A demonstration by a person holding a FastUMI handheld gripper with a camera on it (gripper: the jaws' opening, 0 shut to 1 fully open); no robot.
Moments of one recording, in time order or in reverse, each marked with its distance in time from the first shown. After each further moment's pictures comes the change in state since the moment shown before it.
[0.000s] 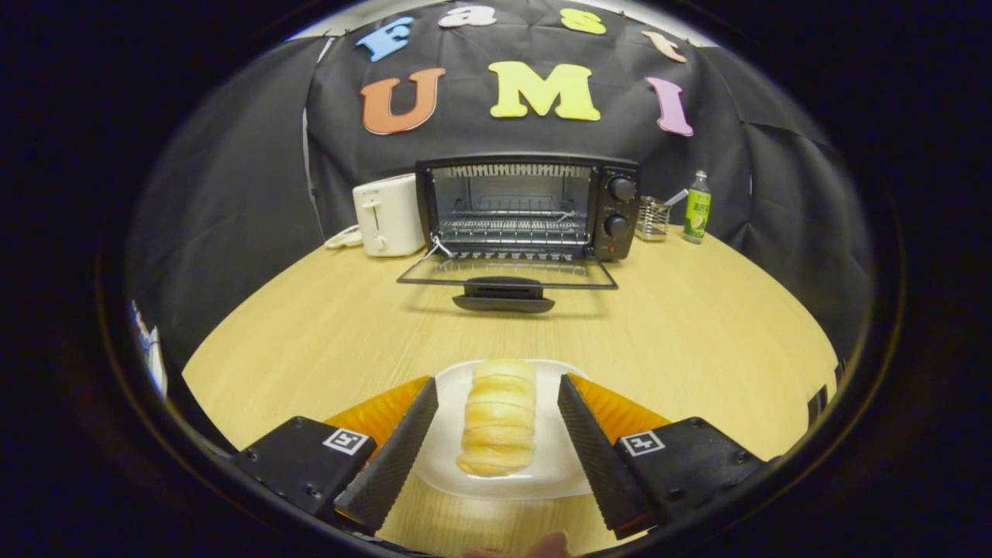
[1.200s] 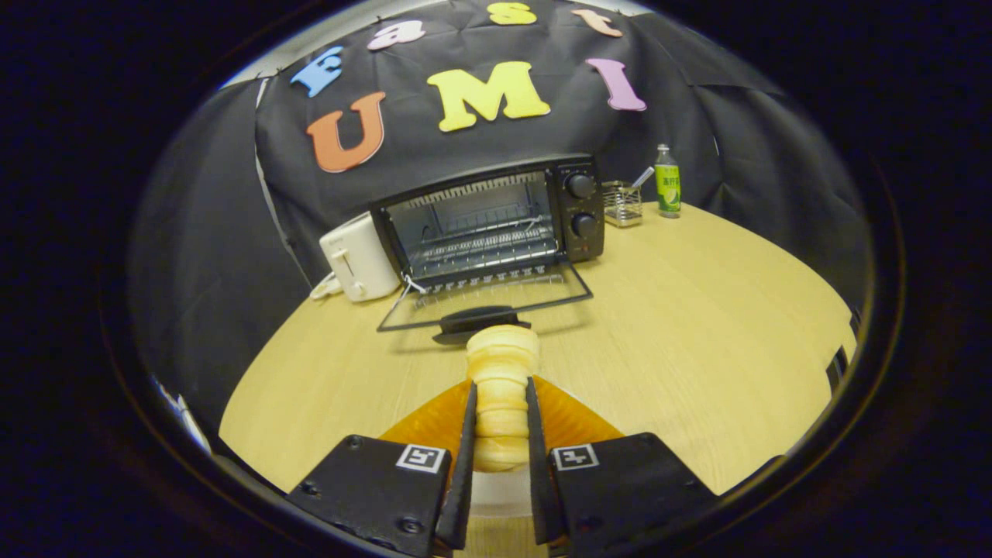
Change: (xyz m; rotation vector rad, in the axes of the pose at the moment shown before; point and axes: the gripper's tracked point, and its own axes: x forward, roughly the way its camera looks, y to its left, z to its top) arm -0.003 -0.024 0.065 0.252 -0.089 -0.005
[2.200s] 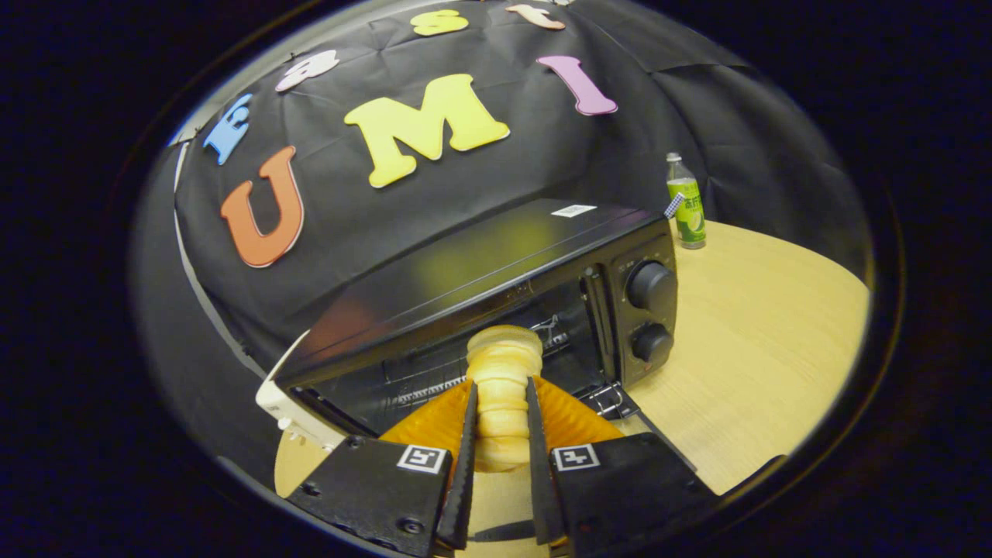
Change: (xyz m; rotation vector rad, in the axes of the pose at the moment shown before) arm 0.208 0.015 0.145 0.202 -0.111 -0.109
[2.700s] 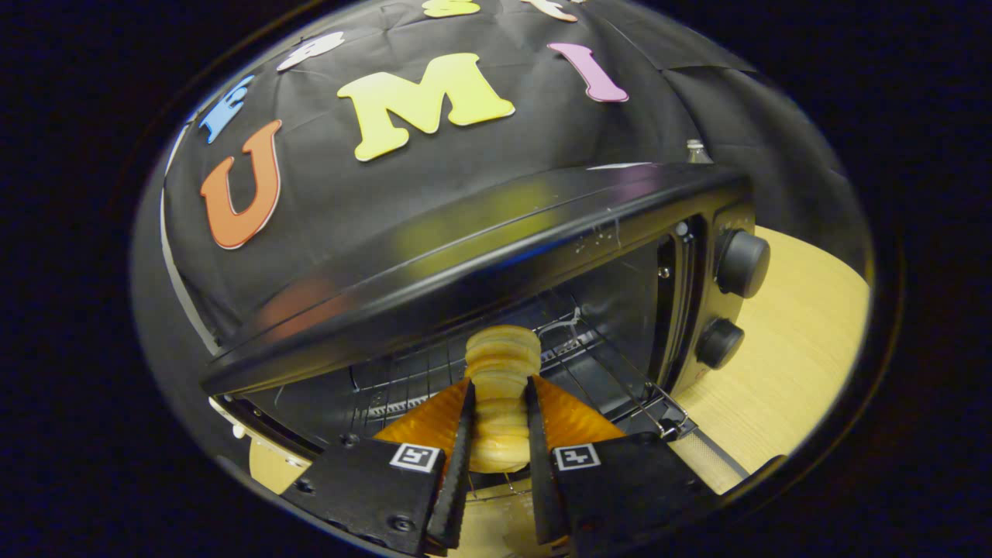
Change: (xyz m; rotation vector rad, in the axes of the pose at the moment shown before) arm 0.055 0.014 -0.012 -0.028 -0.005 -0.035
